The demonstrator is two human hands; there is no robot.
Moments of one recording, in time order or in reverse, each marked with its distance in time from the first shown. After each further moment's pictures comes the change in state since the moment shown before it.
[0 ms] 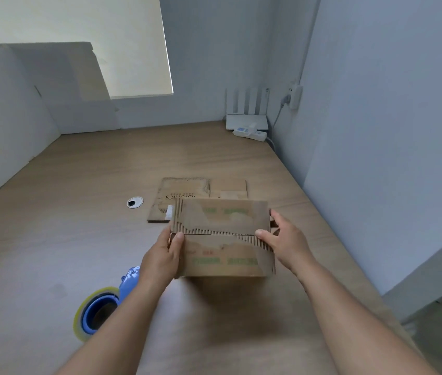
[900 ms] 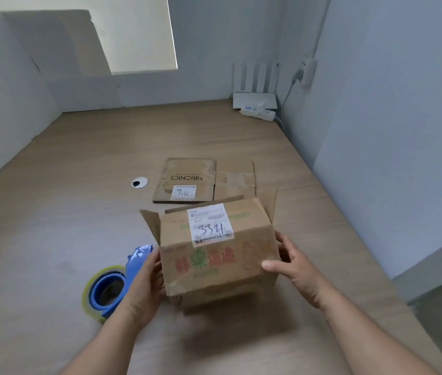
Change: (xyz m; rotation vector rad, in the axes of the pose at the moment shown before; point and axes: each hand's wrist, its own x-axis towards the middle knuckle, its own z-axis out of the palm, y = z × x) left_hand -0.037 -0.073 -0.004 -0.874 -0.253 -0.356; right_hand -0.047 0.062 0.033 0.671 -0.384 0.119
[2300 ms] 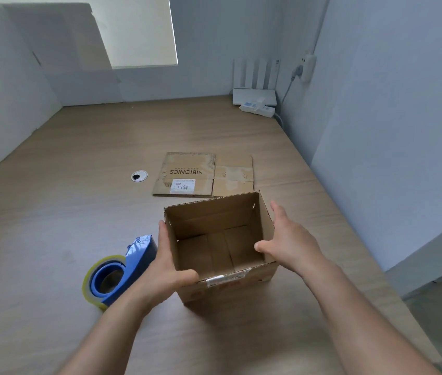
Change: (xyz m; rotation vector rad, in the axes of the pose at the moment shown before) left_hand -0.056 0.039 0.047 0.958 -0.045 0.096; right_hand -0.015 -0.082 0.032 -1.061 0.245 0.122
